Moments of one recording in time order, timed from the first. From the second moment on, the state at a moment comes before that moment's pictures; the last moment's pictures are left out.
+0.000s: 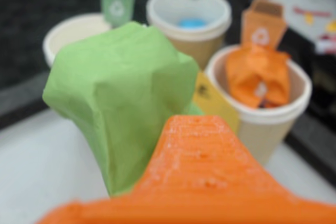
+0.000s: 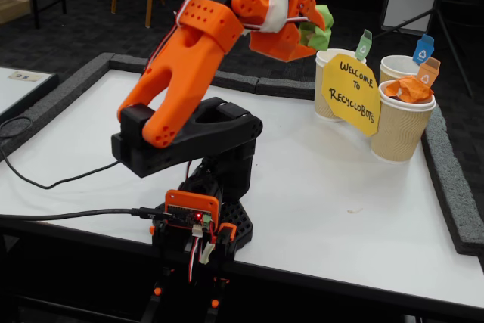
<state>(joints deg) 31.8 177.1 134.4 75.0 -2.2</state>
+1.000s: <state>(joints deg) 24.3 176.8 118.5 89.2 -2.2</state>
